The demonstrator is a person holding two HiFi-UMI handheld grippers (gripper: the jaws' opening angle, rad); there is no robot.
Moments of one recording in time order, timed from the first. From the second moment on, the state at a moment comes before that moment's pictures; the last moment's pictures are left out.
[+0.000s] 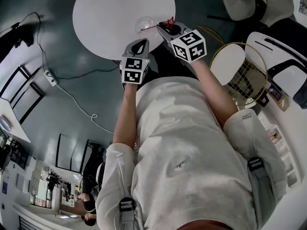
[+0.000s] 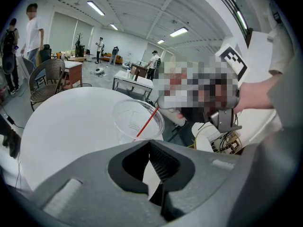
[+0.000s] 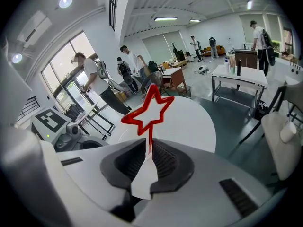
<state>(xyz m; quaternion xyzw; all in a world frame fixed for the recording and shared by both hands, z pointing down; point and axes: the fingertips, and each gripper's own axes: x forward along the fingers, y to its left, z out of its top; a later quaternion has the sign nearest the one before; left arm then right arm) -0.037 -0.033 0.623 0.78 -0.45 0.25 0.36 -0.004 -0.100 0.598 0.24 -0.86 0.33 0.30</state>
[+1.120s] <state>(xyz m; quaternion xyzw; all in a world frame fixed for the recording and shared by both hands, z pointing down) -0.040 -0.019 0.619 0.78 -0.45 0.25 0.35 -0.002 -0.087 0.596 0.22 -0.87 0.32 0.31</state>
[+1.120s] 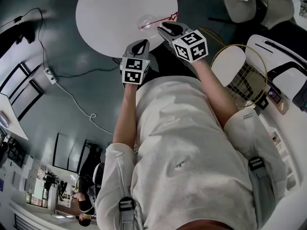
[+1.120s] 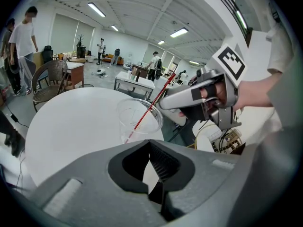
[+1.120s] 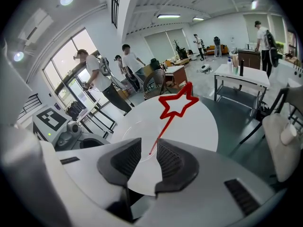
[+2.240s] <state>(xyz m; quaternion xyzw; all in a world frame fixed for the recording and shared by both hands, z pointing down) -0.077 -0.048 0.485 0.78 -0.54 0.17 0.26 -0.015 -0.086 0.476 0.19 -0.93 0.24 0.22</state>
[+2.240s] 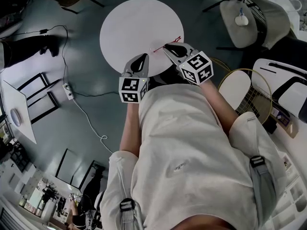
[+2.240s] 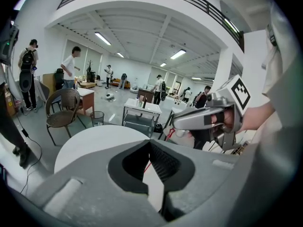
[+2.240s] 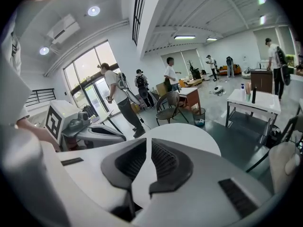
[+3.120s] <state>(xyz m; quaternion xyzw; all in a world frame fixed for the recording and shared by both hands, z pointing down) -0.103 -0.044 0.453 0.76 -0.58 0.15 0.26 -0.008 -0.094 0.462 0.20 -0.93 0.27 0.17</state>
